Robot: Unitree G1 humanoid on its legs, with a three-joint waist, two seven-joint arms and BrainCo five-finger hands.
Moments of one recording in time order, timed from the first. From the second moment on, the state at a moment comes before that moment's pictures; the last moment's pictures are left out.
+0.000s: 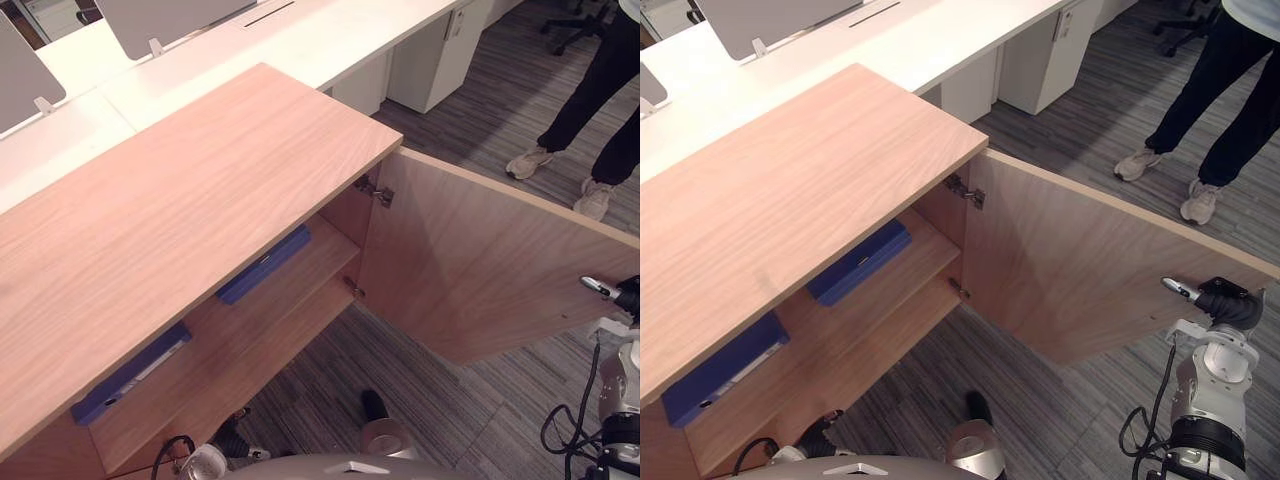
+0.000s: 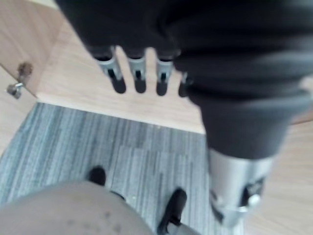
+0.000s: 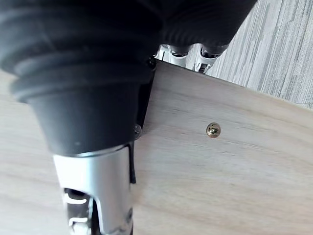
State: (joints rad) left arm 0.17 0.16 -0.28 0.91 0.36 -0.14 0.04; right arm -0.09 -0.66 -0.51 0.57 0.35 -0.20 -0.14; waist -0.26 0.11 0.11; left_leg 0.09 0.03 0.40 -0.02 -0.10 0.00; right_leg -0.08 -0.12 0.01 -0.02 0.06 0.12
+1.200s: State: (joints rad) left arm 0.08 0.16 -0.25 0.88 0.44 -0.11 0.06; right arm 0.73 -0.02 -0.09 -0.33 0.38 -0.23 -0.02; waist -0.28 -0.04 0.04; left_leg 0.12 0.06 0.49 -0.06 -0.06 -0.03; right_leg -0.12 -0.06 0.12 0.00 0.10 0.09
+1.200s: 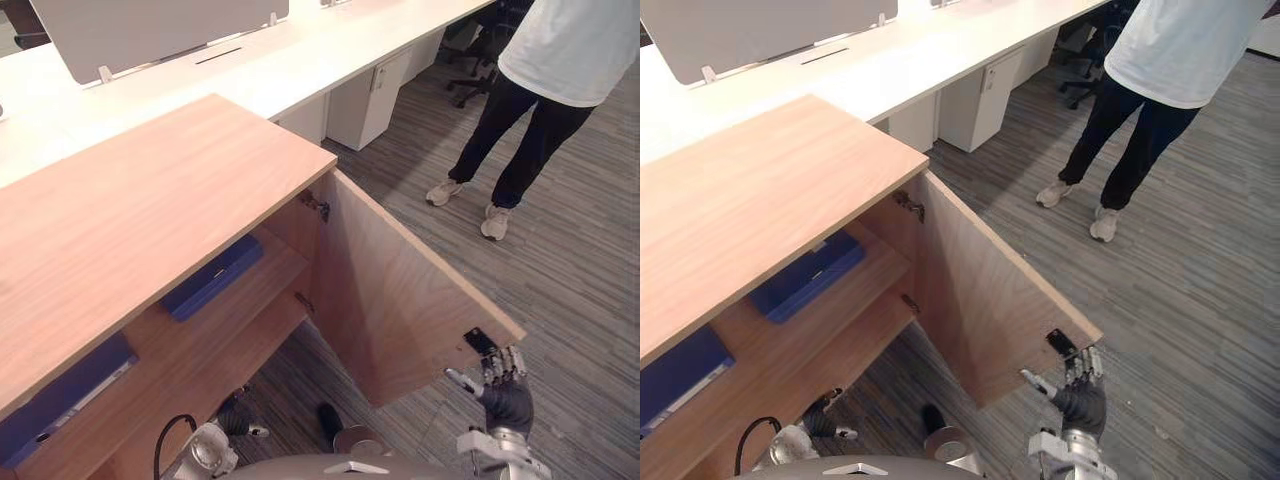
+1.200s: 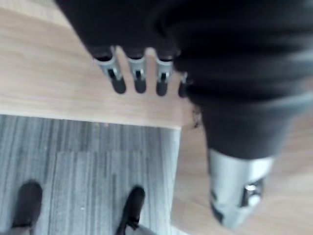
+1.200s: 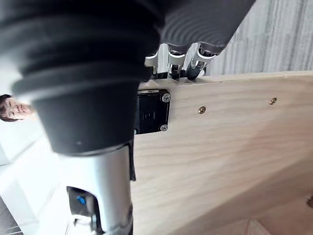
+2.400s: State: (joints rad) left arm 0.02 0.22 -0.39 0.89 0.47 -0.12 -0.02; right arm 0.50 -0.31 0.43 -0.38 0.58 -0.07 0.28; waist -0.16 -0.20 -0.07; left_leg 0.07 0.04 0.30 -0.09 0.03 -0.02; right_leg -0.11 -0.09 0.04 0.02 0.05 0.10
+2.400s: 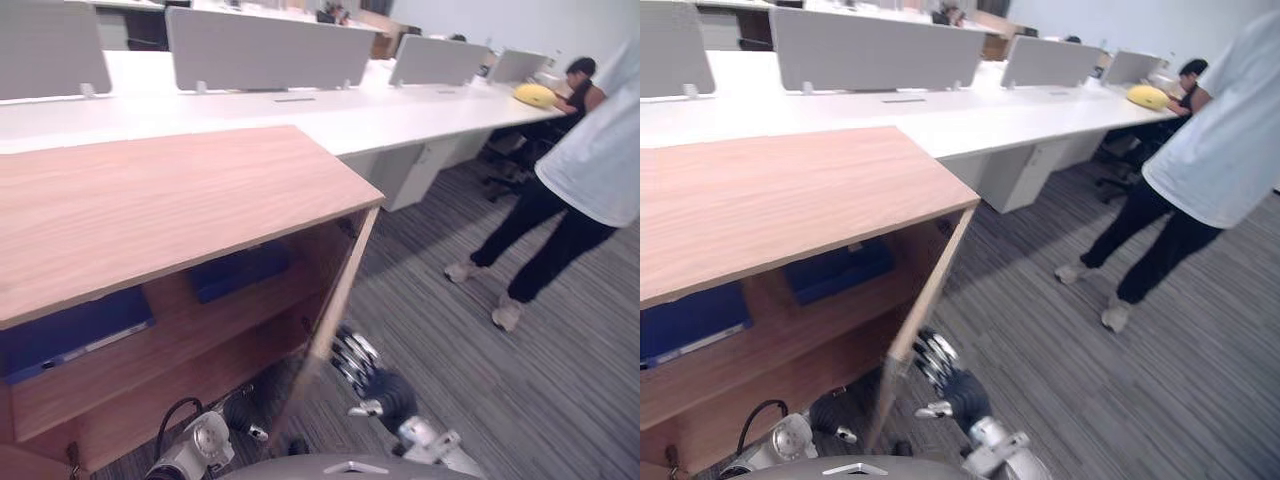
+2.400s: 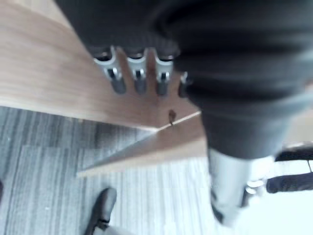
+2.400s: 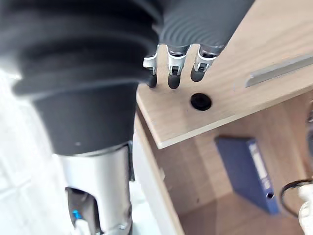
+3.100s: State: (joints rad) left arm 0.04 0.24 -0.22 0.88 0.42 -0.11 0.03; right arm -0.08 -0.19 0.22 0.17 0.39 -0.23 0.12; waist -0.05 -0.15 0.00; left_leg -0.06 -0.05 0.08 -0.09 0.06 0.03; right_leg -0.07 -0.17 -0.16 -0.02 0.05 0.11
